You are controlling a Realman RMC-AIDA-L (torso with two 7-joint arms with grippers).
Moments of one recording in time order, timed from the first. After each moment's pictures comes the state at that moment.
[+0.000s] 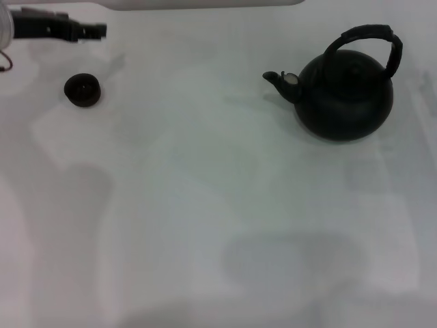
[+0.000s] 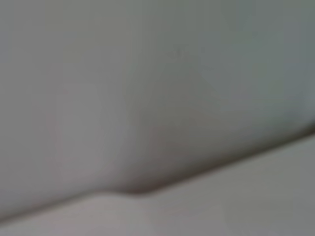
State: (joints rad) left arm -1.02 -2.03 2.85 -0.56 -0.12 1.01 -1.60; right arm 0.31 2.02 -2.26 -0.22 0.88 -1.12 0.19
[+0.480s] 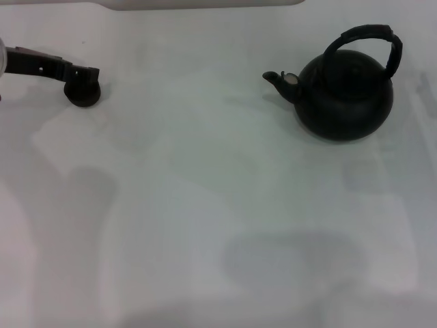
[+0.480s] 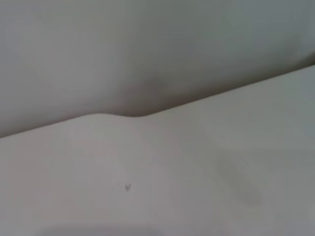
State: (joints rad) left arm -1.02 -2.06 2.85 -0.65 0.06 1.10 -1.70; right arm 0.31 2.02 -2.27 -0.23 0.88 -1.12 0.19
